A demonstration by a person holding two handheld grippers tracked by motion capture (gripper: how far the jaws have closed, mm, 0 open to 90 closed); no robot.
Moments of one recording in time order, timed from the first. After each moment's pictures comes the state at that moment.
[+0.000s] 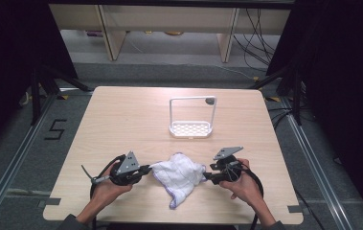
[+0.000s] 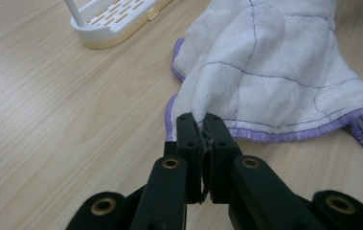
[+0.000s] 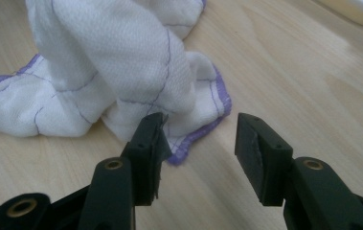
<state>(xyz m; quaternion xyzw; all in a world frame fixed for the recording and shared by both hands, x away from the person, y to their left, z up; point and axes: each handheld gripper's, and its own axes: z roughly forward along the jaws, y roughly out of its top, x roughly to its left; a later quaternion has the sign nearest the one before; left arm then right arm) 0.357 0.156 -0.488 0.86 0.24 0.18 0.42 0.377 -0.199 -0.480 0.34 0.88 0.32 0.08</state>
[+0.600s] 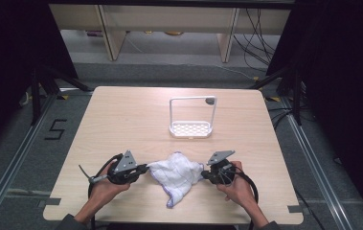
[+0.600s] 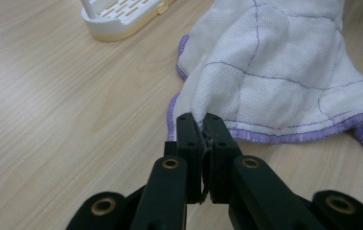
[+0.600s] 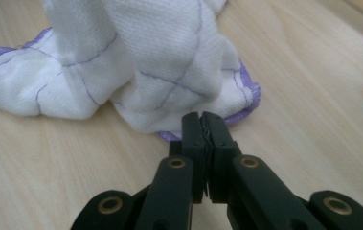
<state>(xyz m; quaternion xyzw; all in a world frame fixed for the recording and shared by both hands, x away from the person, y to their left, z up) 0.359 0.165 -0.489 0.85 0.26 0.18 0.42 0.376 -0.185 -0.490 0.29 0.90 0.31 0.08</state>
